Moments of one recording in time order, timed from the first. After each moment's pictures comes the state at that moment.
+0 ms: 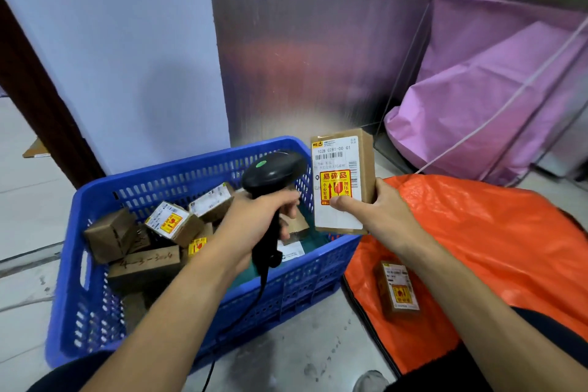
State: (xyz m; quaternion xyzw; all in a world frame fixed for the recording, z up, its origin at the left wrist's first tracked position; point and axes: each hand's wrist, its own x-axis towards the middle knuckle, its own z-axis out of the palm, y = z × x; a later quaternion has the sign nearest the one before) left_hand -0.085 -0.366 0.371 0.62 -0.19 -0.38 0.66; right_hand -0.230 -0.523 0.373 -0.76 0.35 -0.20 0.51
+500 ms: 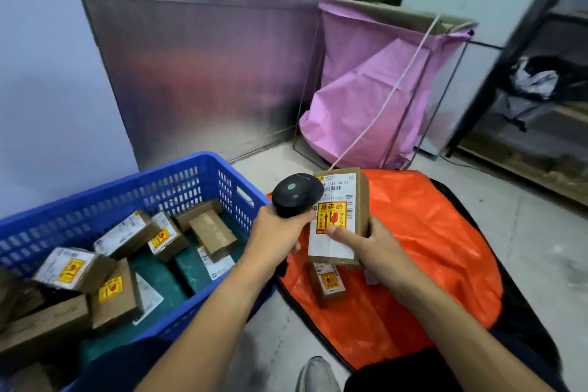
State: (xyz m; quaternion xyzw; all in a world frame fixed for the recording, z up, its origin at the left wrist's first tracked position) left_hand -0.185 -0.463 0.367 0.65 -0.30 -0.39 0.58; right_hand -0.355 -0.520 0.383 -0.64 0.49 -0.25 0.53
